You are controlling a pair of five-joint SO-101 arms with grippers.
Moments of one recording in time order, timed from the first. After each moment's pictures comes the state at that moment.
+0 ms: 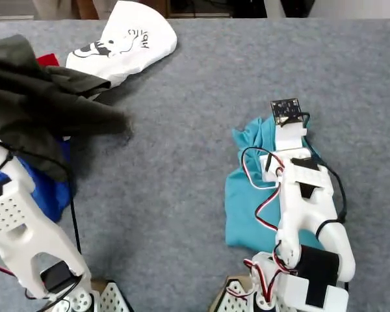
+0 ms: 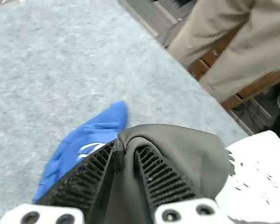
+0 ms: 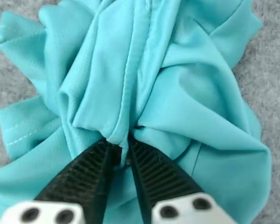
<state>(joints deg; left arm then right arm) -37.2 35.3 -92.2 100.2 12.0 10.9 -12.8 57.0 28.4 12.0</state>
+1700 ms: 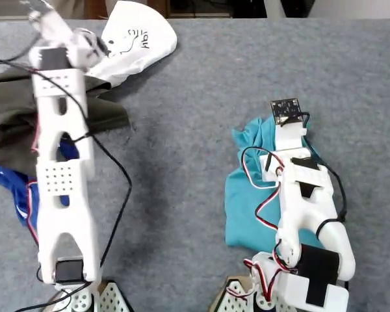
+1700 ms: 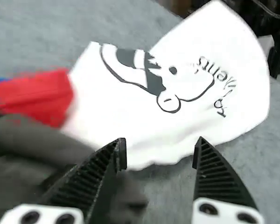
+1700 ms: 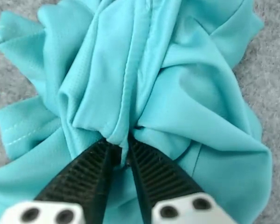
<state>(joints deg) -7.8 60.2 -79.9 73.1 16.7 10.9 -12.4 56.7 28.4 12.0</state>
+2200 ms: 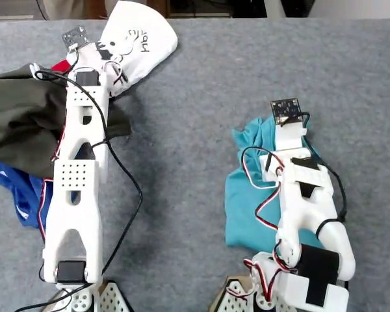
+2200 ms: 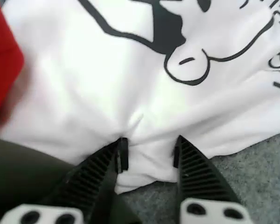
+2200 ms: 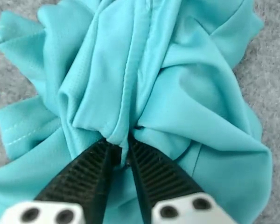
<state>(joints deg) -5.2 74.1 -75.4 62.0 16.3 10.9 -12.4 56.7 28.4 12.0</state>
